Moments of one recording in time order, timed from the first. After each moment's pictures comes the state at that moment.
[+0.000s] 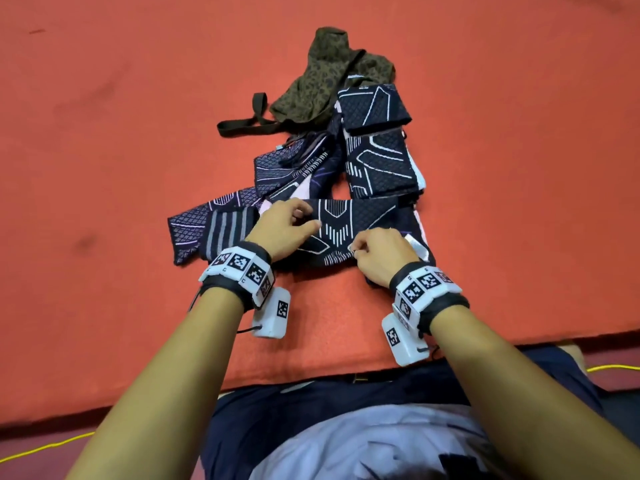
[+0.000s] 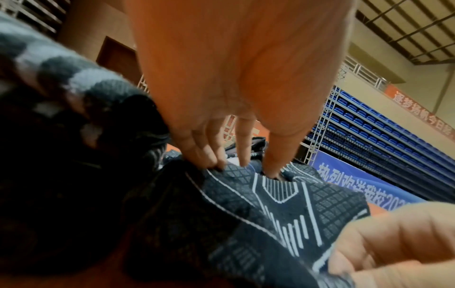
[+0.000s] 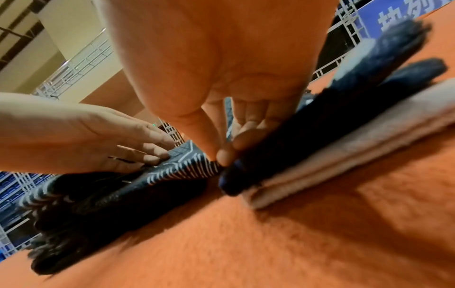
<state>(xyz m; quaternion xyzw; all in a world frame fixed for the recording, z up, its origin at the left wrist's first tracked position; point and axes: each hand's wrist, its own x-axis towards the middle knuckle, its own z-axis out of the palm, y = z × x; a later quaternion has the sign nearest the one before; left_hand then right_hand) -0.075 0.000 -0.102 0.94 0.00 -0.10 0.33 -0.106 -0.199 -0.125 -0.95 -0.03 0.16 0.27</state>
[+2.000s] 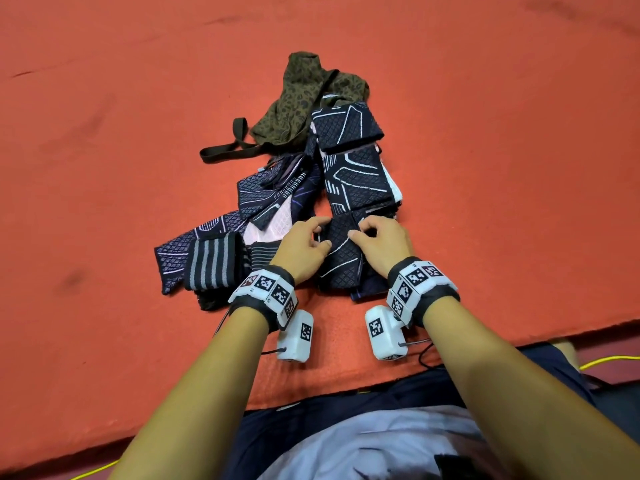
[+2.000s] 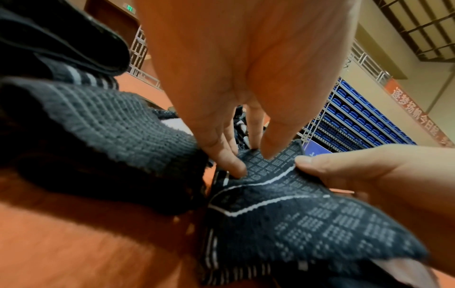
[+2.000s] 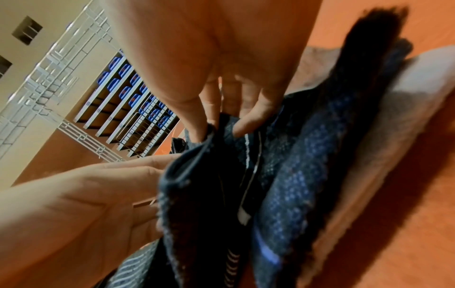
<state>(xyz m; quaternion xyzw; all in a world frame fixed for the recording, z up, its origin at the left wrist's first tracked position) -0.071 -0.058 -0.116 0.91 -0.05 -0.12 0.40 -0.077 -0.231 -0.144 -0.89 0.06 0.00 0.46</state>
